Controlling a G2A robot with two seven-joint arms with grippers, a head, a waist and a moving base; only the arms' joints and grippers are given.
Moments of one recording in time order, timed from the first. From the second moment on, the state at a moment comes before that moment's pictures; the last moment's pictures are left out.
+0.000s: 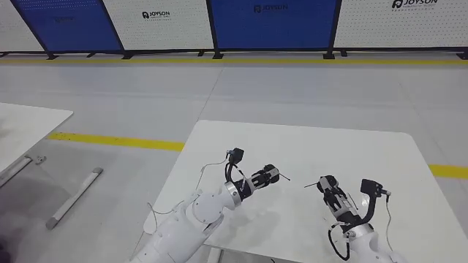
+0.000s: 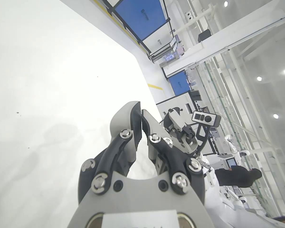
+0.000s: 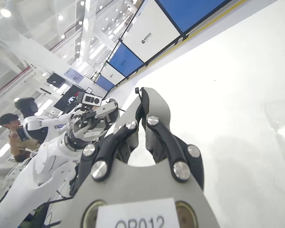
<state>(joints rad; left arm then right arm) 1.29 -1.18 -1.02 -1.49 0.02 -0.19 -0.31 -1.54 -1.12 1.13 -1.72 -0.38 -0.09 -0.01</state>
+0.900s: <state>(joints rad) 1.29 -1.18 -1.02 -1.49 0.02 -0.19 -0.31 -1.49 -1.16 1.02 -1.60 -0.36 -0.18 -0.12</state>
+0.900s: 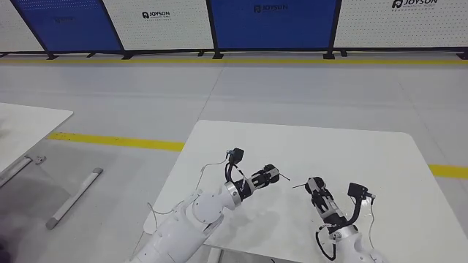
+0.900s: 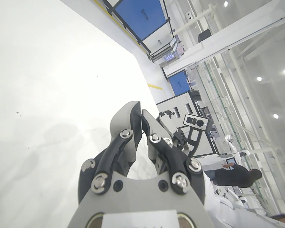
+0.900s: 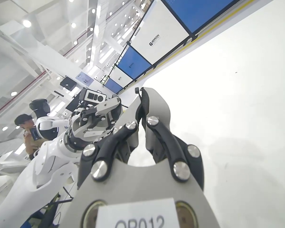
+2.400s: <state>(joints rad) 1.29 -1.18 -1.02 -1.49 0.02 -0.19 -0.31 -1.45 -1.21 1.00 -1.55 -0.34 -0.17 -0.22</state>
